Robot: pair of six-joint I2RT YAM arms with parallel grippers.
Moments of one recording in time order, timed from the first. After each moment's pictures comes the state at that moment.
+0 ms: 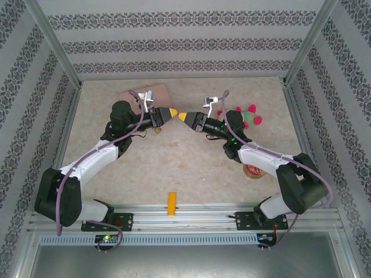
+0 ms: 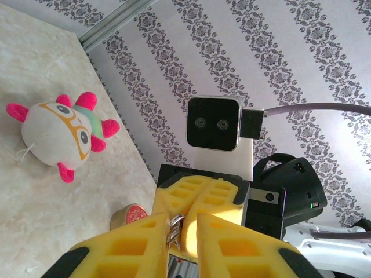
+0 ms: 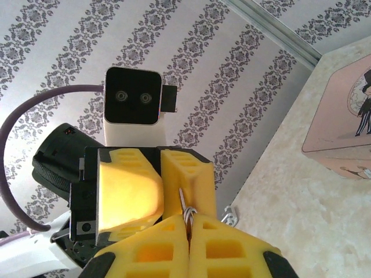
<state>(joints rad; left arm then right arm) -0.34 1.36 0.86 0.48 0.80 -0.99 0.53 1.48 0.77 0.84 -0.67 1.09</state>
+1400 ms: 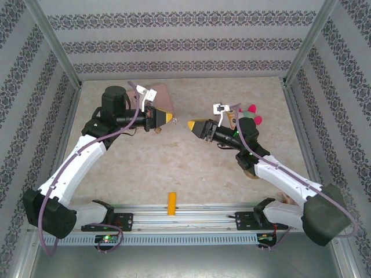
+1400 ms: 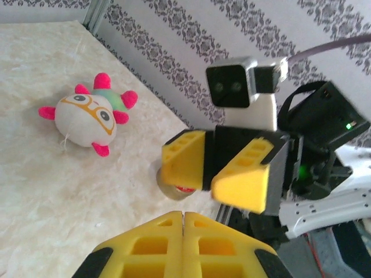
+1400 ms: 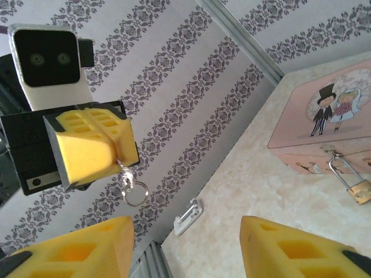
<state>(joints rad) -0.33 1.24 1.21 -0.39 0.87 -0.29 0.53 1.13 0.68 0.48 -0.58 0.83</state>
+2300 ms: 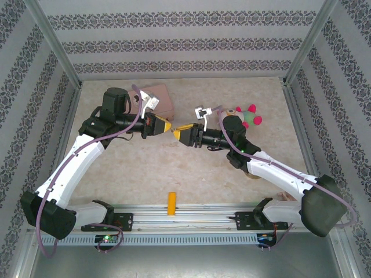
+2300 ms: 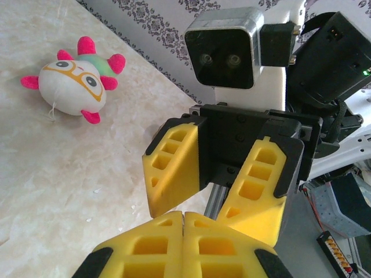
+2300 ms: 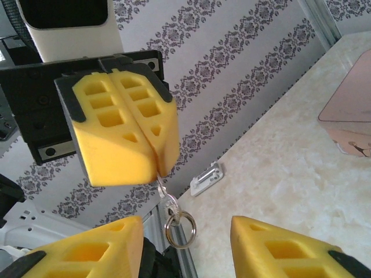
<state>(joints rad) -0.34 1.24 1.25 -0.58 0.92 -0.12 0.66 1.23 0.78 0.43 -0.66 0.72</state>
